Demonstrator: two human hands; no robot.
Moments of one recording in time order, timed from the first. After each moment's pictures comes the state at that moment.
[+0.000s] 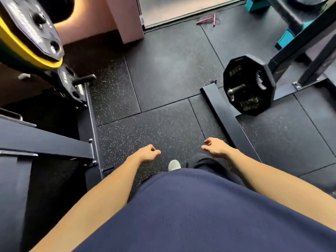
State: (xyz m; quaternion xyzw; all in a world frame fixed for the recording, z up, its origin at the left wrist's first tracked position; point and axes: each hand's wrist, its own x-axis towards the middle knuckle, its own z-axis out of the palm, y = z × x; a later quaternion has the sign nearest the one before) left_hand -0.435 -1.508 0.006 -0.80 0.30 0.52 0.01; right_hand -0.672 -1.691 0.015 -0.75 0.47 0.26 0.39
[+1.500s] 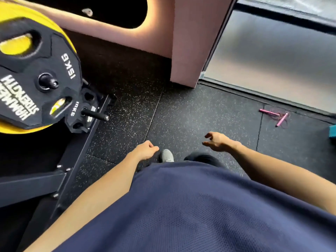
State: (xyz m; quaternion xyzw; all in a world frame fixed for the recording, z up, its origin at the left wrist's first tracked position) left_hand 0.042 -2.007 0.002 -0.84 -0.02 0.51 -0.18; right_hand -0.026 -2.299 0.034 -0.87 0.19 0.39 0.24
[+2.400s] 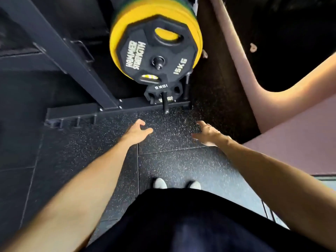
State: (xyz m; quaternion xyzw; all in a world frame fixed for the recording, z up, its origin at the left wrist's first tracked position) left_hand 0.083 -2.027 0.097 -0.75 -0.51 0.14 -0.40; right_hand 0.289 -2.217 0.070 -0.86 -0.31 0.40 0.09
